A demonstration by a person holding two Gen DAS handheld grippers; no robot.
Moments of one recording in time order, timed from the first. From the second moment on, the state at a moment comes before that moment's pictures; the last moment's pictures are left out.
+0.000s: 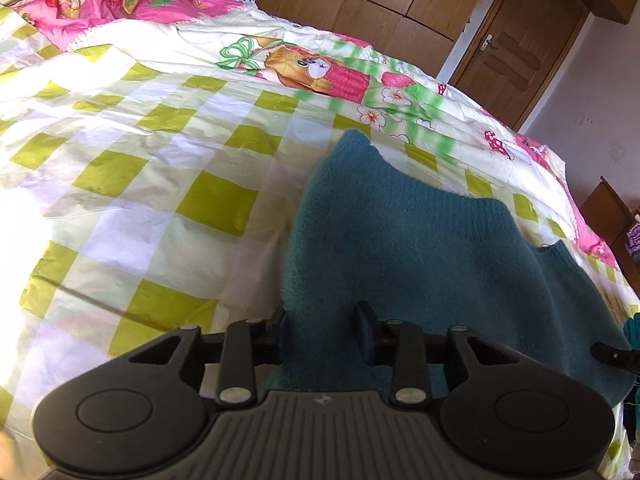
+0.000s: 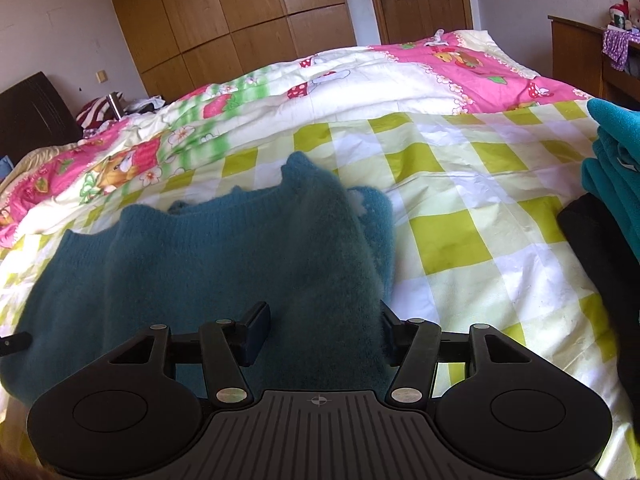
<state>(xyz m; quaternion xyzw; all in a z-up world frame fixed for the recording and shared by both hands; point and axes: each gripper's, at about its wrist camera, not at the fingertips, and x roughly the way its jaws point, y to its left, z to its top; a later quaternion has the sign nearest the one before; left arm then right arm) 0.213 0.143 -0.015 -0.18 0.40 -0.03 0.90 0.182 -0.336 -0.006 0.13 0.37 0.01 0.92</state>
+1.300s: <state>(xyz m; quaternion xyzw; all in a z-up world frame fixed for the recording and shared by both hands) 0.221 0.044 -0.016 -0.05 0.31 -0.15 0.94 0.233 -0.228 -0.001 0.06 0.36 0.29 0.89</state>
